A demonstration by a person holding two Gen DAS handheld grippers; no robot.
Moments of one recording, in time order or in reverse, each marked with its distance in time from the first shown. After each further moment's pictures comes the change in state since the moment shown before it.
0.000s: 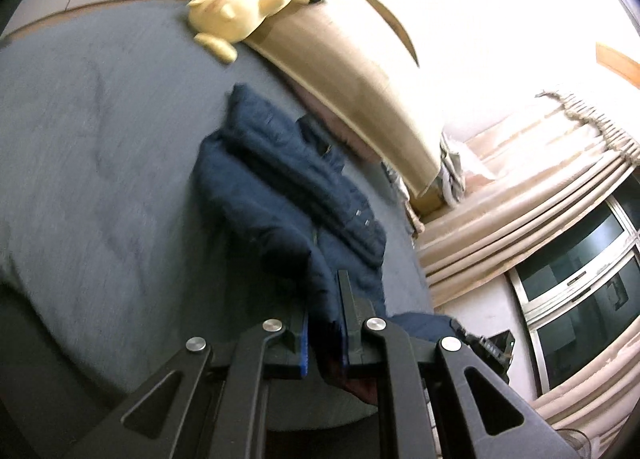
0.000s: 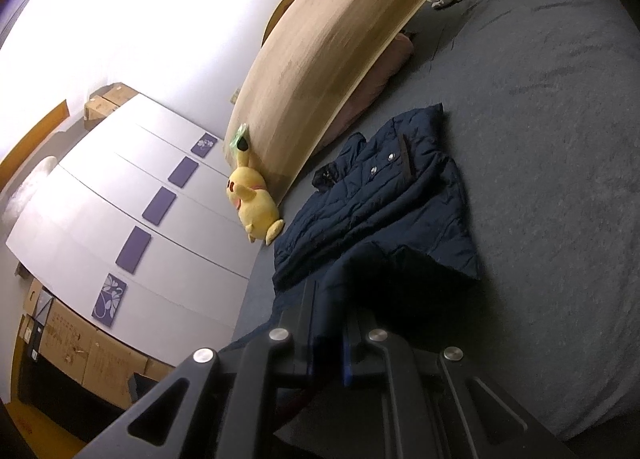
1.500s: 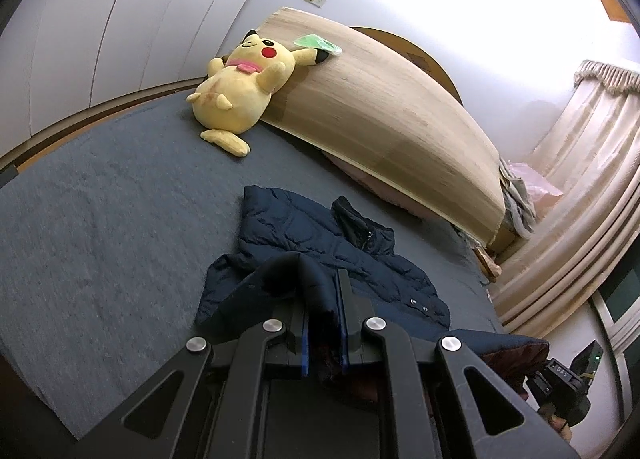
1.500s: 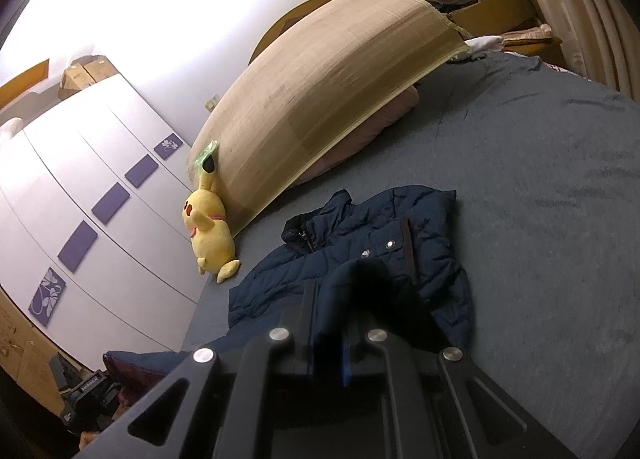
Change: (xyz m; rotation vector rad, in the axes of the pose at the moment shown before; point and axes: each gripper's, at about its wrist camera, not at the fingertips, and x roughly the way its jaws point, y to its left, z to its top) left arm 0.062 -0.066 0.086 0.149 -0.201 0.314; right arm 0.069 0.060 0.086 -0.172 -0.085 -0.218
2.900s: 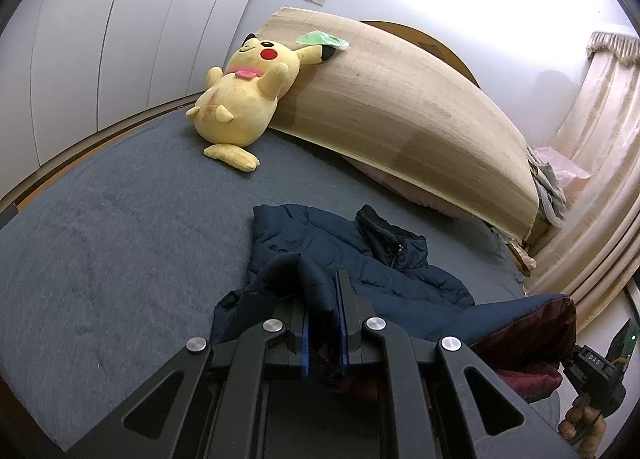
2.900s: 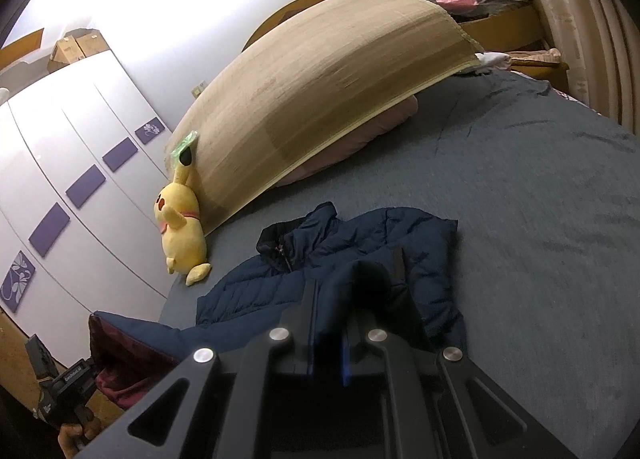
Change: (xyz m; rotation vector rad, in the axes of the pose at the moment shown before) left arm 0.058 -0.011 0.026 0.077 -0.005 0.111; right arm 0.052 0.011 0.035 -0.080 0.010 -0.097
